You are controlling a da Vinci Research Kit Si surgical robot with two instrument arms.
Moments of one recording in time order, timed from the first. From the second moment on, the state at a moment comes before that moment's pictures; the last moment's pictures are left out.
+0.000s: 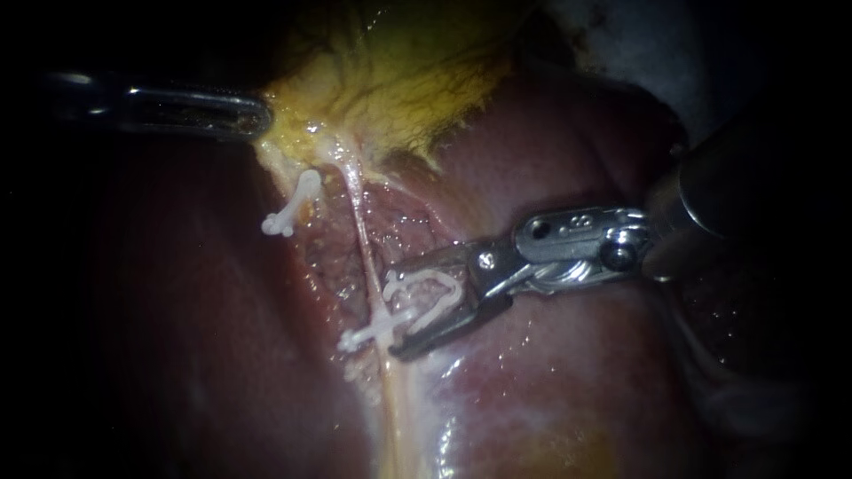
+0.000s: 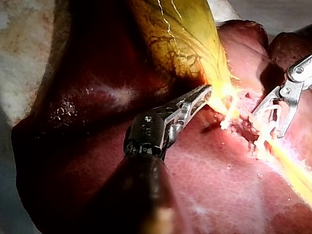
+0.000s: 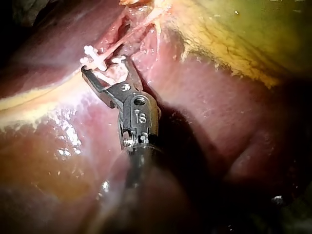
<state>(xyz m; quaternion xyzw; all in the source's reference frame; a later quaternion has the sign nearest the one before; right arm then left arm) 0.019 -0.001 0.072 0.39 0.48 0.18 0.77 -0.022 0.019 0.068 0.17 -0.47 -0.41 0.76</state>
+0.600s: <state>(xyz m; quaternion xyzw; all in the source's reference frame) 0.021 -0.001 0.073 0.48 0.51 0.27 0.66 -0.022 0.019 0.067 0.17 -0.47 -0.41 0.76</state>
